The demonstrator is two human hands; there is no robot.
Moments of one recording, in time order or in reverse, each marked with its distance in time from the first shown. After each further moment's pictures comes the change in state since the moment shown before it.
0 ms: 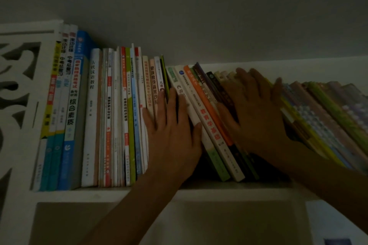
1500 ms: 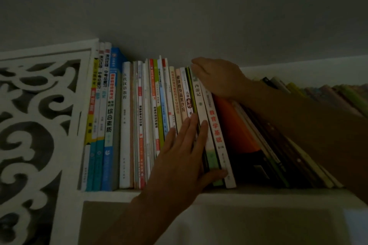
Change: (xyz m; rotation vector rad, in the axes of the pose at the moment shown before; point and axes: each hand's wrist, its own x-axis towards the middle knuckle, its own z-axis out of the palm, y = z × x) left_hand -0.026 -0.041 -0.035 0.288 -0.390 0.208; right_hand 0.118 -0.061 0.014 0.435 -0.292 -0.162
